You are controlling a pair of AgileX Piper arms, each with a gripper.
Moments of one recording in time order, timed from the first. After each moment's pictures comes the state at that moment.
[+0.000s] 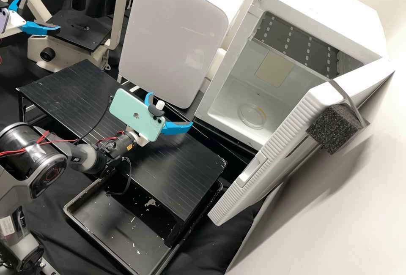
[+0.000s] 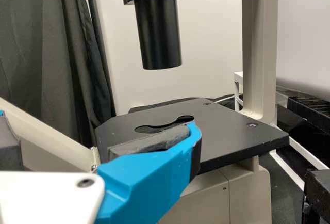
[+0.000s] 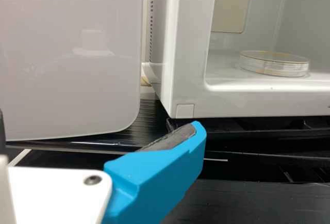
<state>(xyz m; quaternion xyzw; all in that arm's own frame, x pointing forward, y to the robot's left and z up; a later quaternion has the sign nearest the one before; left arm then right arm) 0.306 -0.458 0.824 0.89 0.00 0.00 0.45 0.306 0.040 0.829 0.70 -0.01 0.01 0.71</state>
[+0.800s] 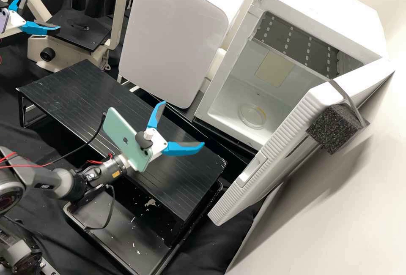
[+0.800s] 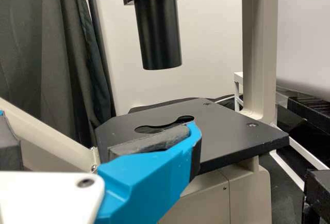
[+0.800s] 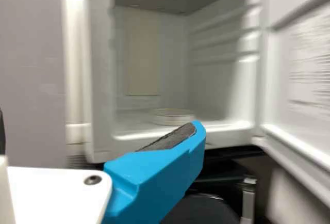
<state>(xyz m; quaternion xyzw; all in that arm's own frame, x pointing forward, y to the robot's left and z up) 0.306 -0.458 0.824 0.89 0.00 0.00 0.45 0.220 0.020 0.872 0.69 -0.13 0.13 0.70</state>
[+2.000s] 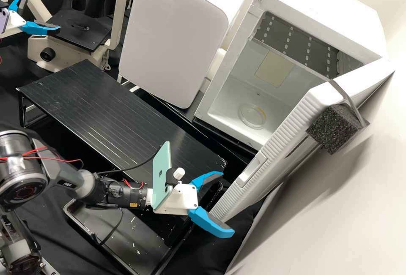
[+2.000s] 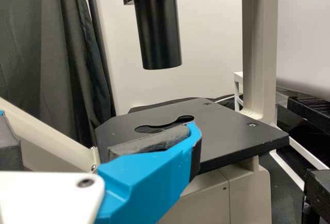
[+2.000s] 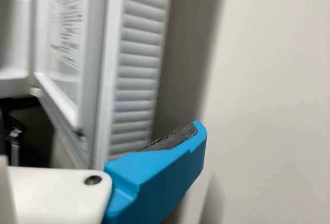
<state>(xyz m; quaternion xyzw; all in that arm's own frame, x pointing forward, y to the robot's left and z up) 0.306 -0.458 0.824 0.89 0.00 0.00 0.45 0.222 -0.052 0.922 0.59 -0.43 0.05 0.68</state>
